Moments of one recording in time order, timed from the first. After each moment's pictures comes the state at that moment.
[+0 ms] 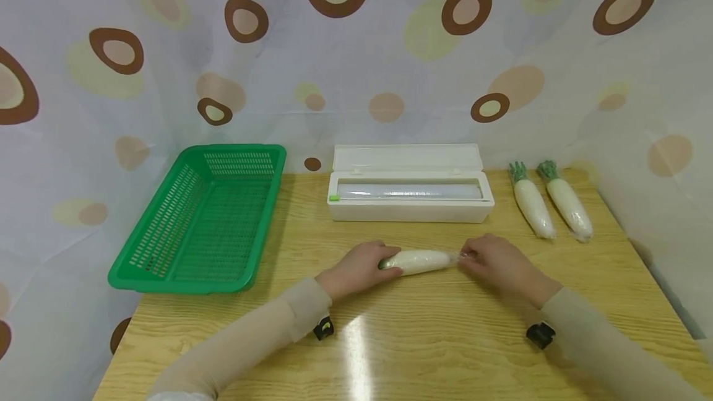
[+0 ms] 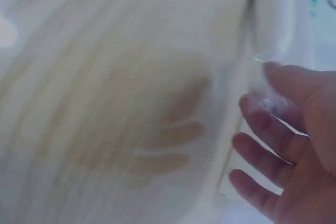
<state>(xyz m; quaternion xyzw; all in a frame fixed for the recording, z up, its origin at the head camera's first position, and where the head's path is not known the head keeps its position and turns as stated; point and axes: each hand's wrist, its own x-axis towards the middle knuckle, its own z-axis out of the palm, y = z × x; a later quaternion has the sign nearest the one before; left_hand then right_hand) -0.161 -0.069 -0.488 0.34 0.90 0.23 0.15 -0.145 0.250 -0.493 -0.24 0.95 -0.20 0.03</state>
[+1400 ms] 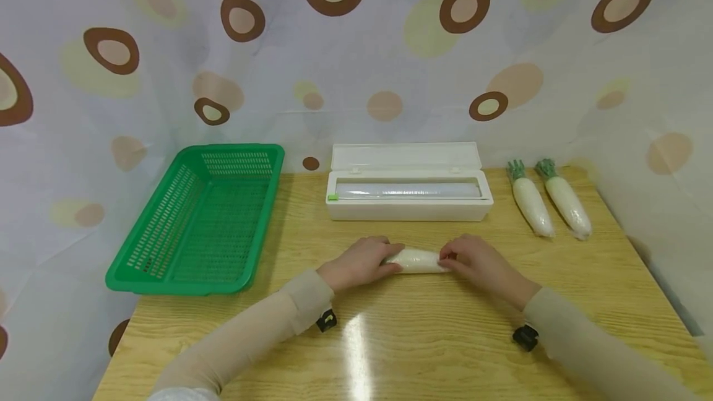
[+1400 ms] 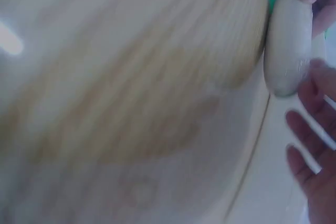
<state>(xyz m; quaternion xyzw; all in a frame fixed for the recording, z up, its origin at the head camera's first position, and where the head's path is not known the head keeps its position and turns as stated) -0.171 -0.063 -0.477 0.39 0.90 0.15 0.15 -0.142 0.225 -0.502 -0.31 0.90 -0.29 -0.04</state>
